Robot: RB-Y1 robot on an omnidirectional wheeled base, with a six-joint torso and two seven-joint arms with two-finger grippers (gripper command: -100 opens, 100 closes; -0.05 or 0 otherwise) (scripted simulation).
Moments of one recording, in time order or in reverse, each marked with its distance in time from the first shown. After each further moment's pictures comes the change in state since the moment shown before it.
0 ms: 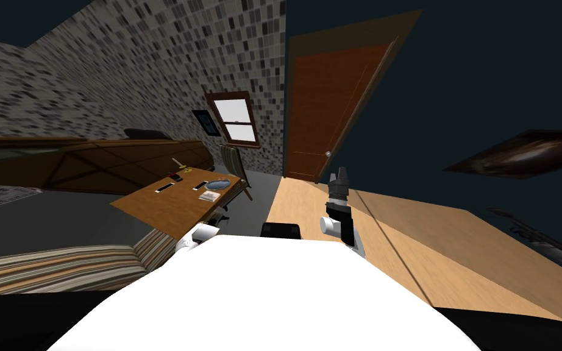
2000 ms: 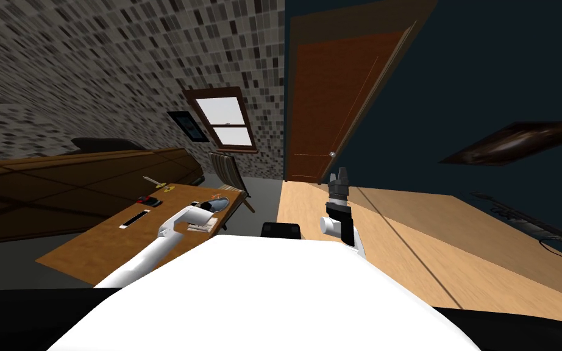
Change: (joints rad) left arm 0.050 0.241 -0.012 -0.502 0.221 0.383 -0.154; right arm 0.000 0.000 -0.001 0.000 0.000 0.000 0.000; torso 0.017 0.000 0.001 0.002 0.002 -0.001
